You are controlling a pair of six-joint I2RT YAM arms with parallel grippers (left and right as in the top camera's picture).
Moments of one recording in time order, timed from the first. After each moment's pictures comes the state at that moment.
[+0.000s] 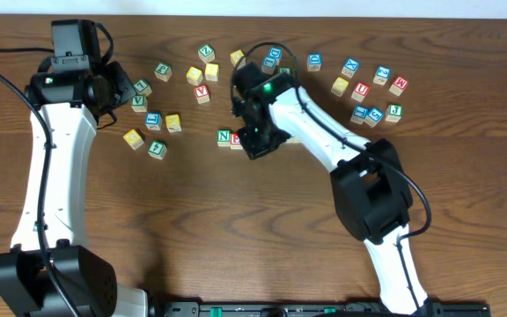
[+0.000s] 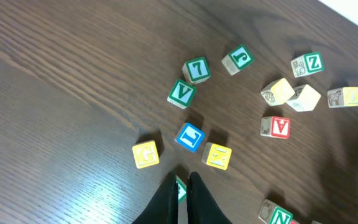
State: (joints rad) left arm 0.10 1.64 1.54 -0.91 -0.06 -0.41; right arm 0.62 2.29 1.91 -1.11 -0.17 0.10
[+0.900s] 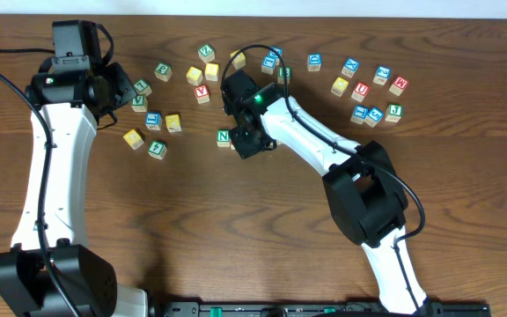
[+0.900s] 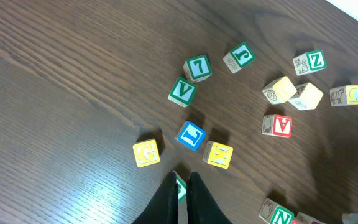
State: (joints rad) left arm 0.10 1.64 1.53 -0.91 -0.06 -0.41; right arm 0.66 2.29 1.85 -0.94 -0.06 0.15
